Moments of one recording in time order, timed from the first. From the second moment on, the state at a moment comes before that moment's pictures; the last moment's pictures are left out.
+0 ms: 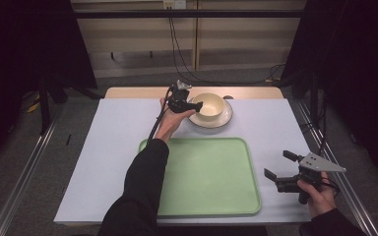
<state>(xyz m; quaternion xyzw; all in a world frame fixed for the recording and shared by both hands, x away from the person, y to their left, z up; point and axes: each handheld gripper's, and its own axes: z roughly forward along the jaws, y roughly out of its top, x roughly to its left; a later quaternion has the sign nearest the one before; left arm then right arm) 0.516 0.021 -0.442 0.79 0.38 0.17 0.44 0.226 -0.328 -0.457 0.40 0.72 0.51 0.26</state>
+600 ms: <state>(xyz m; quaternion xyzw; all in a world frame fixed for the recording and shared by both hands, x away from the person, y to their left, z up) 0.521 0.009 -0.443 0.82 0.41 0.11 0.38 0.226 -0.328 -0.457 0.39 0.72 0.51 0.26</state>
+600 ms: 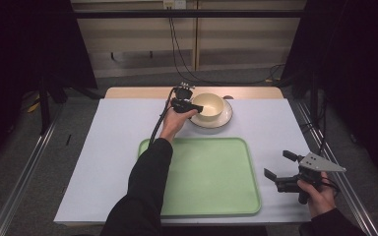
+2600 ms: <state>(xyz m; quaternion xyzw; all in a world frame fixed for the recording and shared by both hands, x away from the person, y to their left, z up) 0.532 0.007 -0.452 0.77 0.52 0.01 0.36 0.226 -0.329 -0.457 0.39 0.72 0.51 0.27</state>
